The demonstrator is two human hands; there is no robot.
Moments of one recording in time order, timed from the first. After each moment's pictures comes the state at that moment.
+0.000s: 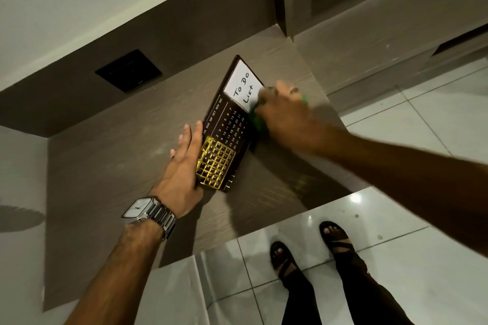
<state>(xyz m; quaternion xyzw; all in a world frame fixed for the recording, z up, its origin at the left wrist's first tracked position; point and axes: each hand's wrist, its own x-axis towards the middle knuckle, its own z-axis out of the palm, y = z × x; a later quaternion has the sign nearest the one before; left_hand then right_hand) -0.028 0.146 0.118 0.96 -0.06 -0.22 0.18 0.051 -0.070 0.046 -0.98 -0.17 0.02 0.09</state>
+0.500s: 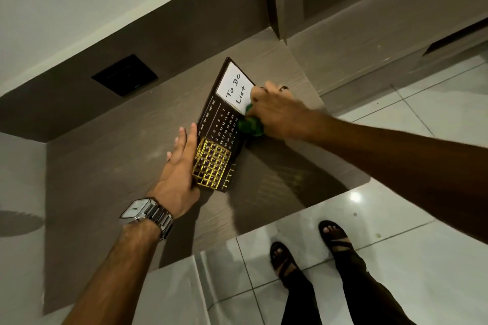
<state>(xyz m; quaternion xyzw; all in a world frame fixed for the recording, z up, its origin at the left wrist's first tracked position) -0.029 0.141 0.124 0.96 -0.05 -0.22 0.18 0.064 -0.081 0.054 -0.97 -0.24 0.06 0.08</state>
